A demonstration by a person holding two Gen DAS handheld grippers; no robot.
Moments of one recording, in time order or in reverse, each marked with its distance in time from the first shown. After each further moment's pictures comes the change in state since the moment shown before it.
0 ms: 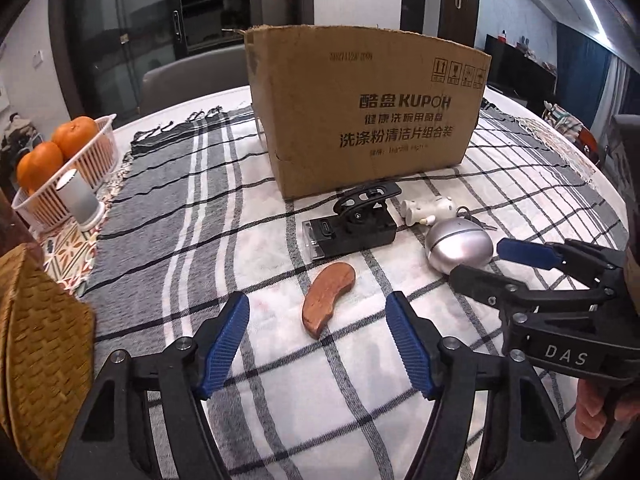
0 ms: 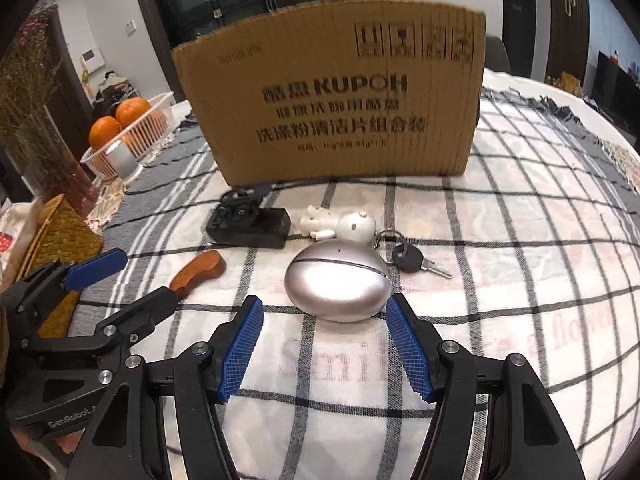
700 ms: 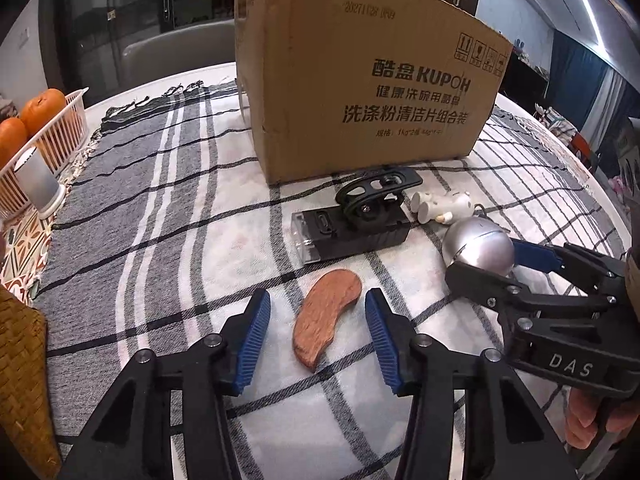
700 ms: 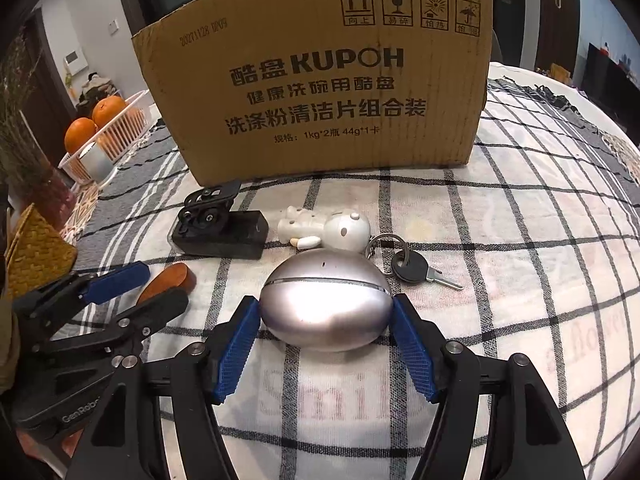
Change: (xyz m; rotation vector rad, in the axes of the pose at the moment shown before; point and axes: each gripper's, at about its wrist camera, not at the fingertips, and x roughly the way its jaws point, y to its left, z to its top) left arm 0.043 0.009 0.006 -0.035 0.049 -0.083; right arm 0.026 -0.005 0.006 0.026 0.009 -0.039
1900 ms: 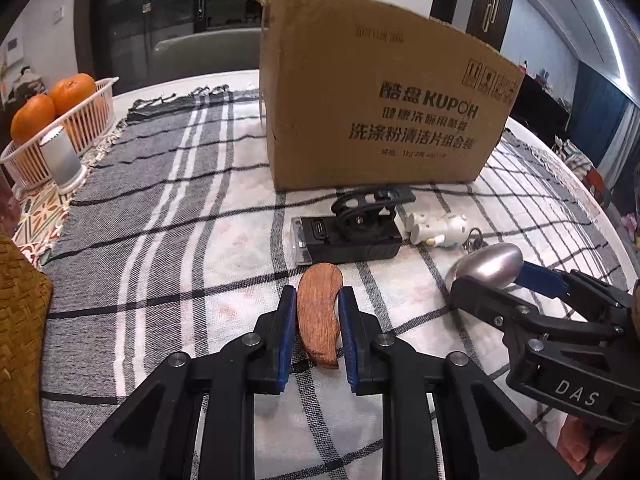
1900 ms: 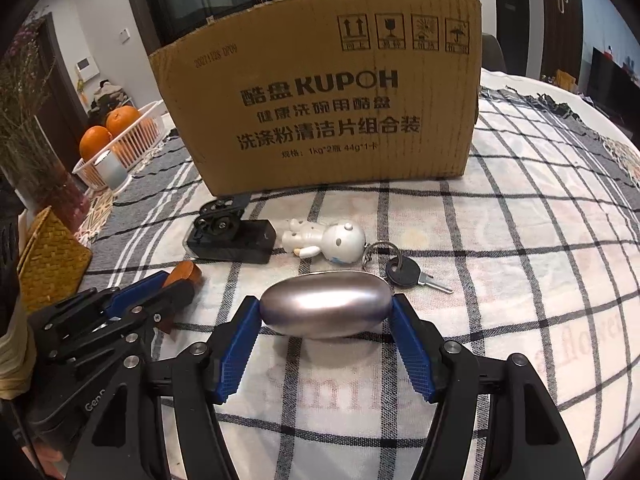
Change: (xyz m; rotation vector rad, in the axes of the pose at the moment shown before) left arm -0.015 -0.011 -0.006 -0.112 -0.065 0.058; right arm -0.016 -0.007 -0.001 -0.014 -0.044 0.042
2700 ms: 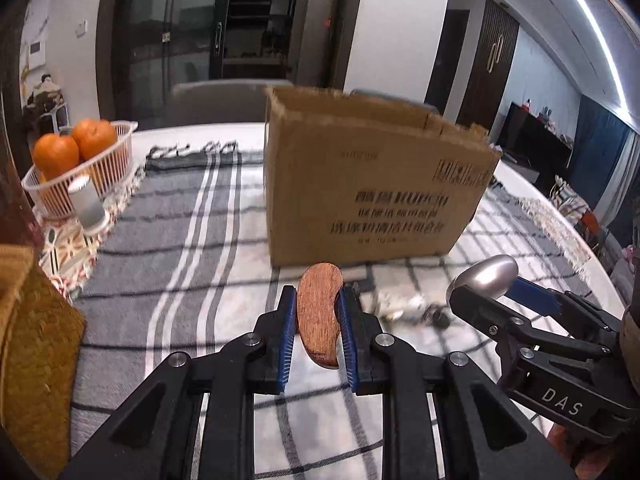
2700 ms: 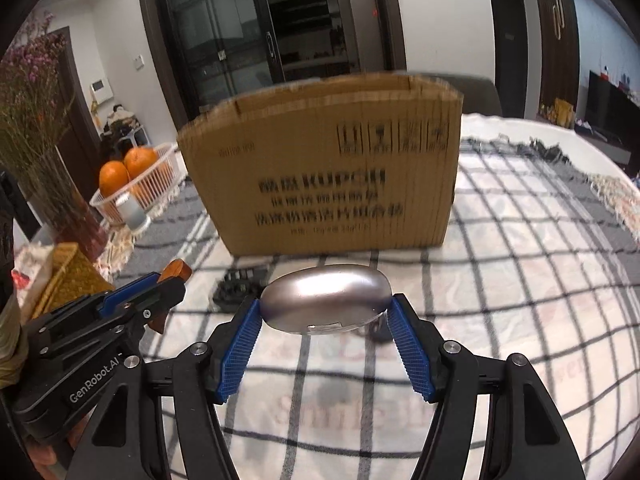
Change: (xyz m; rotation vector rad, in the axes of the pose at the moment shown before) left arm -0.055 -0.016 0.039 -0.052 -0.148 0.008; right arm -0.050 0.002 0.030 -0.018 -0.149 0.010
